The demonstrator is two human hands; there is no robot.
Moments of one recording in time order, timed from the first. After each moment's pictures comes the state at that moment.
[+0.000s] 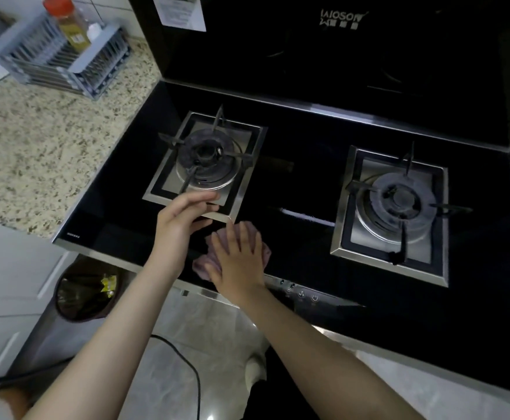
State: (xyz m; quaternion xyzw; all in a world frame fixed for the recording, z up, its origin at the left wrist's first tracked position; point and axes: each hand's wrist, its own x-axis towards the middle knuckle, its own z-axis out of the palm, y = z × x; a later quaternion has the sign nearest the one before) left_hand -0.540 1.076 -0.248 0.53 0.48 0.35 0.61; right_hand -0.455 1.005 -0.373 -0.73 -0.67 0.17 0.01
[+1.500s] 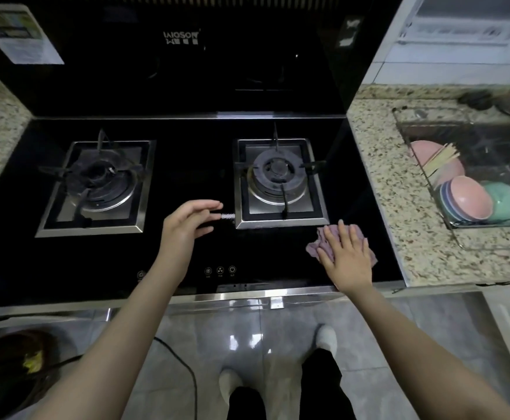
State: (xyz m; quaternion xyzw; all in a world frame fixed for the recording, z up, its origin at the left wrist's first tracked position) left_hand -0.436 0.977 -0.248 0.60 0.34 0.25 0.68; right_hand -0.222 0.739 -0.369 -0.94 -0.34 0.09 0.01
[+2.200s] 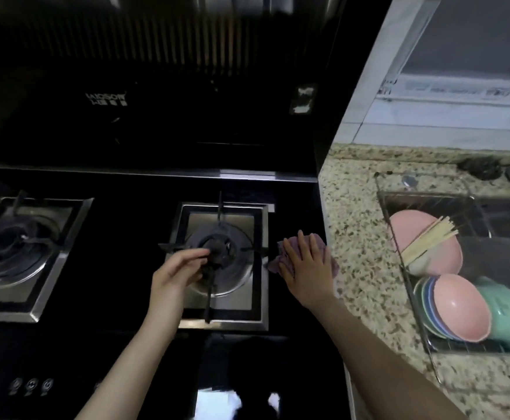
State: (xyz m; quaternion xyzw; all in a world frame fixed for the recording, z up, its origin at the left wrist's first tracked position) left_hand -0.242 0.954 -0.276 0.55 0.42 0.30 0.65; right_hand -0.023 0.825 -0.371 -0.88 -0.46 0.08 0.02
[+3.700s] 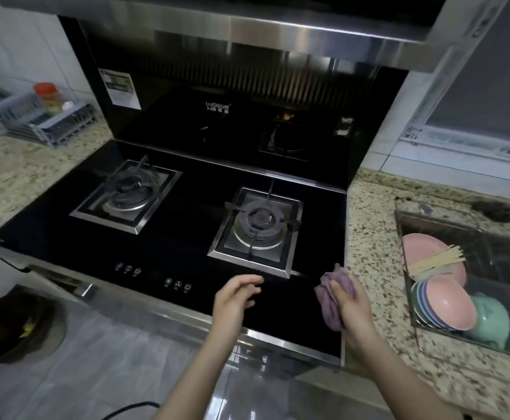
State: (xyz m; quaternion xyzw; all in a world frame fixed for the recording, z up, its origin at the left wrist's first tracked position) left_hand -0.326 0.769 -0.239 0.46 0.46 0.33 0.68; right_hand -0.119 0.681 -0.295 -0.70 -0.16 0.37 0.59
